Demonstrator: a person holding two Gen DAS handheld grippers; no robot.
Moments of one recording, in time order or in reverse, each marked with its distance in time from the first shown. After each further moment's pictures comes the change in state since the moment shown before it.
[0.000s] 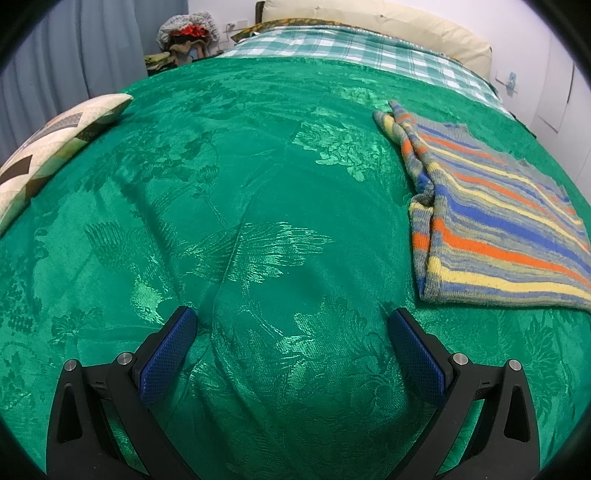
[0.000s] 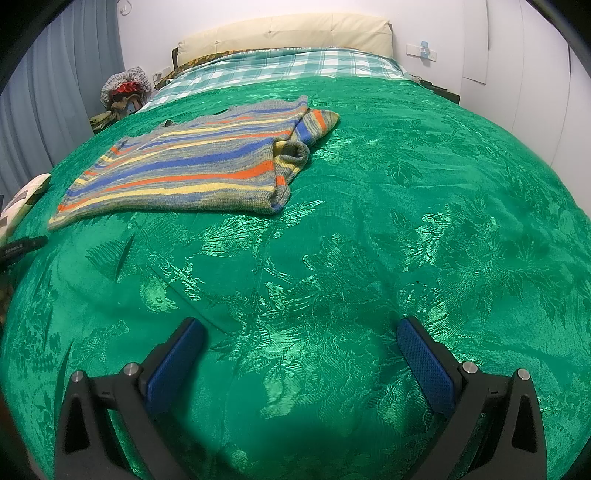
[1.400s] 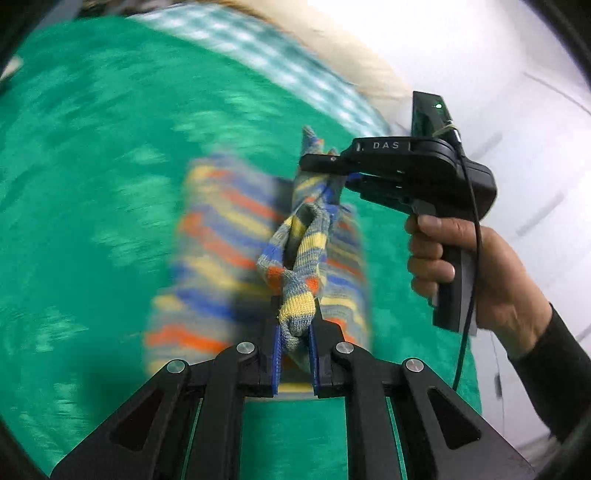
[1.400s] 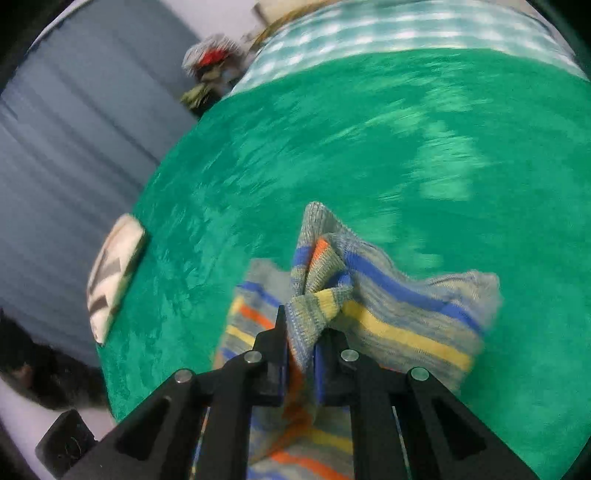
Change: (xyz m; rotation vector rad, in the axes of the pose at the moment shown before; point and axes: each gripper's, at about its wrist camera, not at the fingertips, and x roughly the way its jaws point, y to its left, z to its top) left arm -0.023 -0.024 0.089 -0.203 0.060 -0.630; right arm 0.177 0.261 0.321 -0.095 0.326 0.558
